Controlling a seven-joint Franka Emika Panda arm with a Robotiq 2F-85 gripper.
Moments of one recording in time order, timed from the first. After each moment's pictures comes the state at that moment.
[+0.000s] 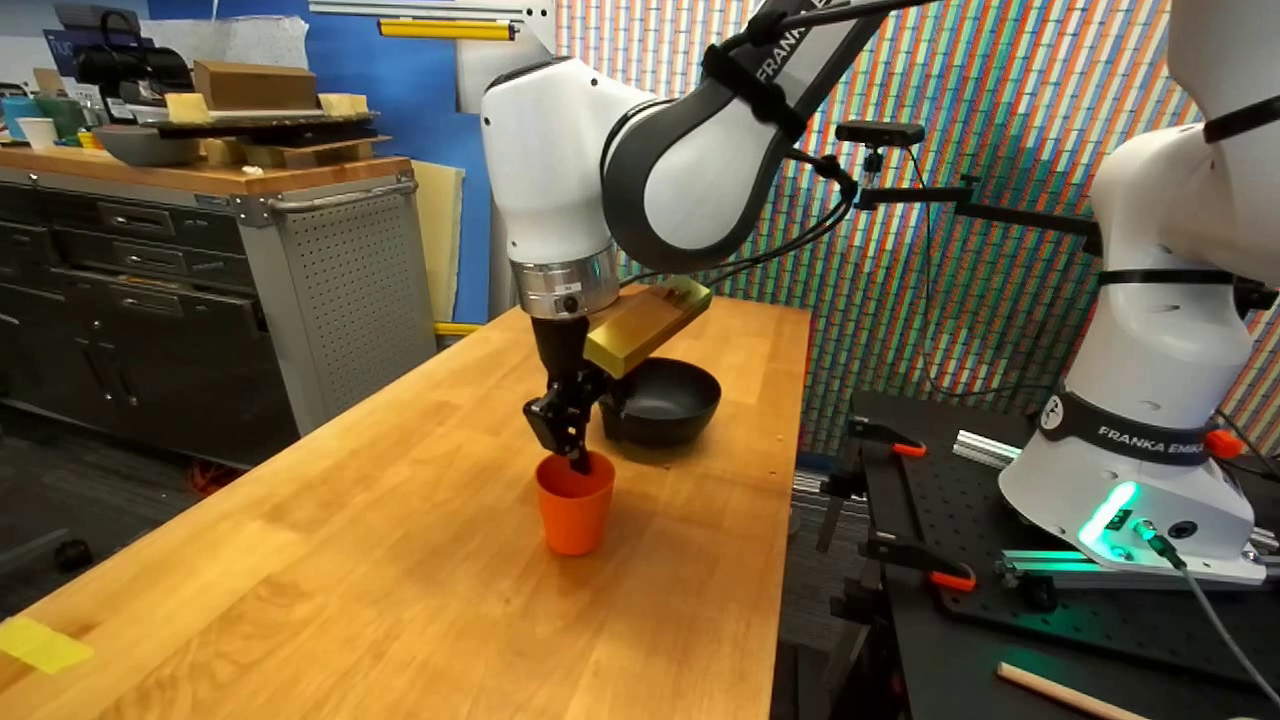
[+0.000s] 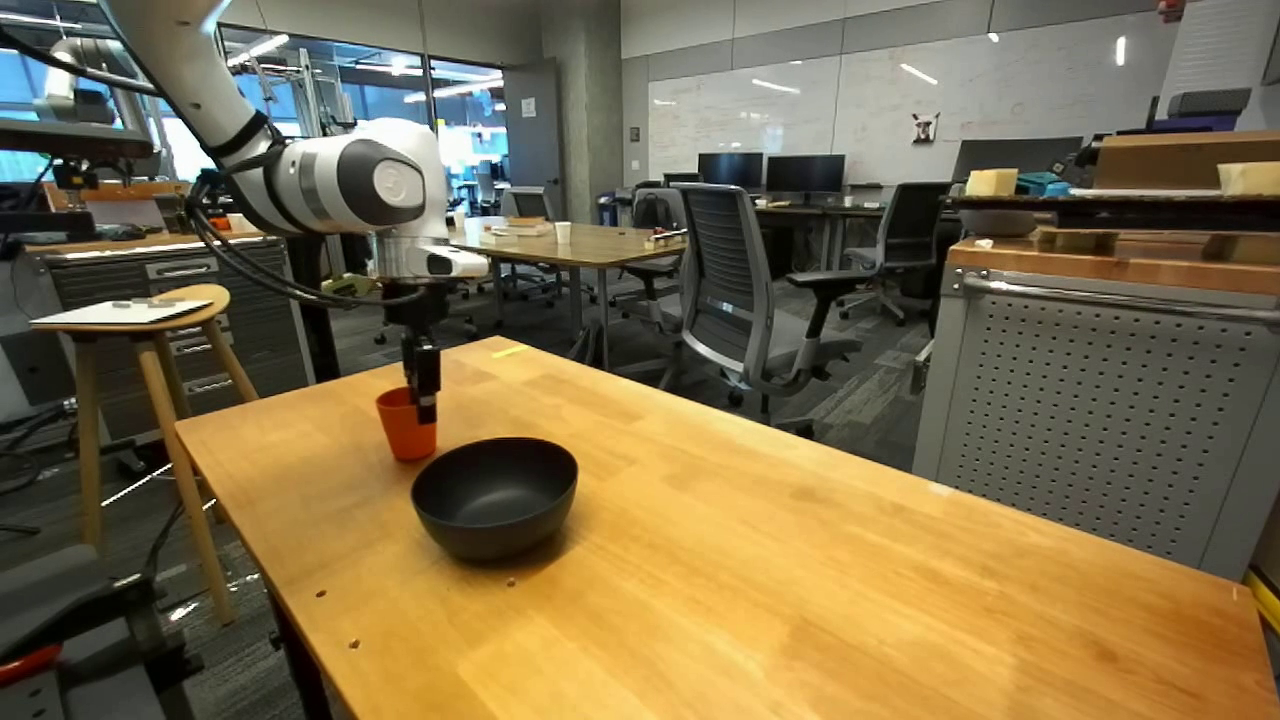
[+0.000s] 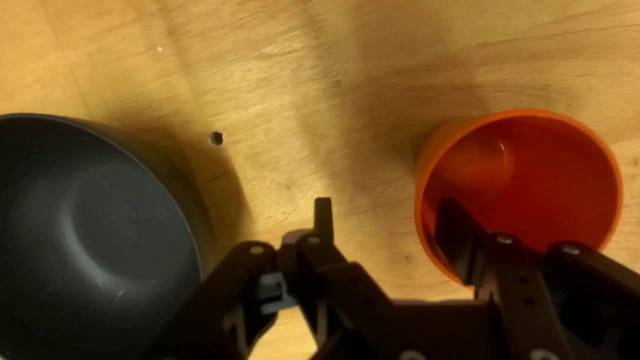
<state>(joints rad) 0.26 0.38 0.07 -2.12 -0.14 2.36 0.74</state>
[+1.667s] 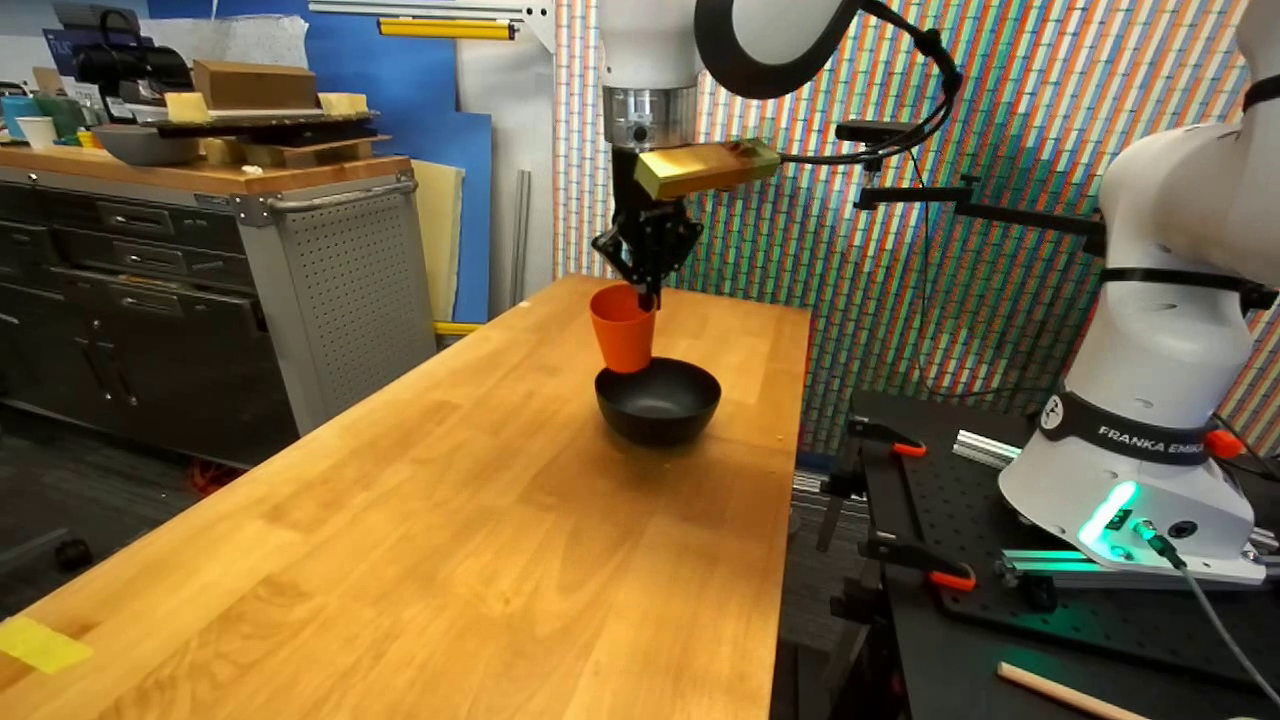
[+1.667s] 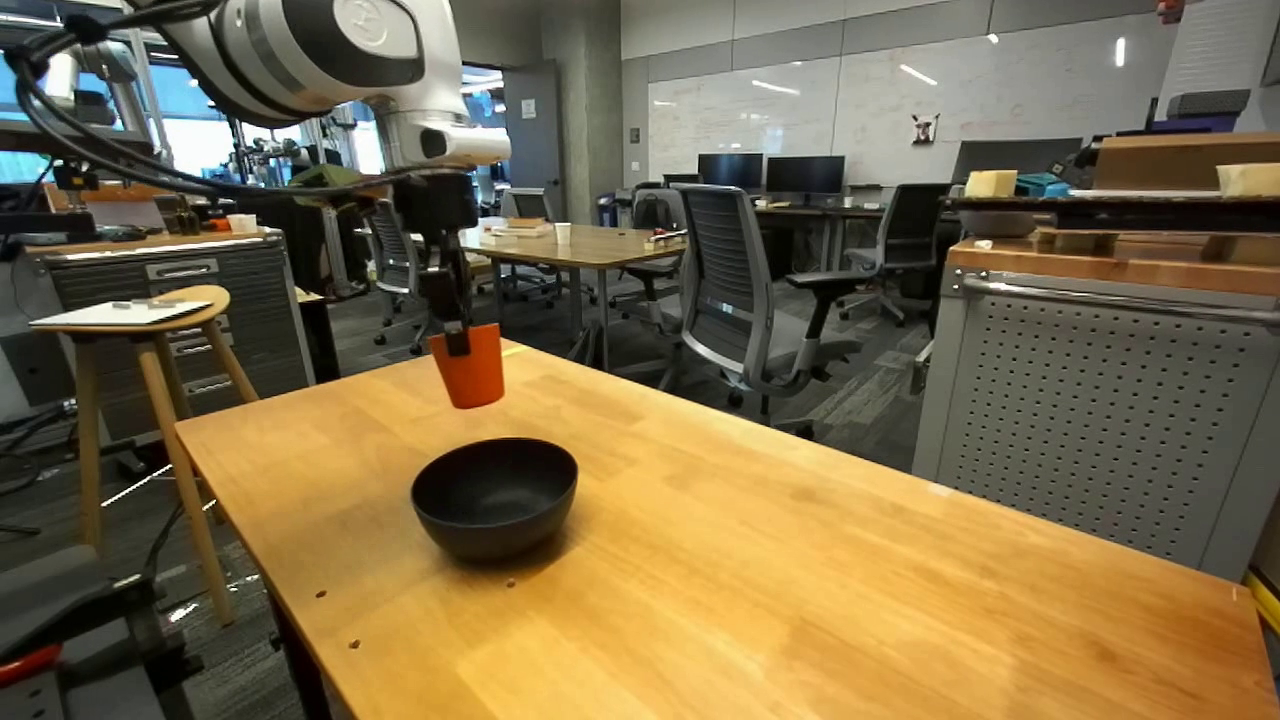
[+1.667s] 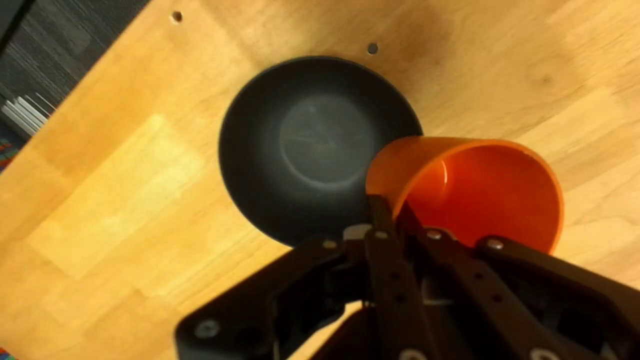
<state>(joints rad) 0.15 -0.01 -0.04 -2.32 -0.19 2.27 0.94</state>
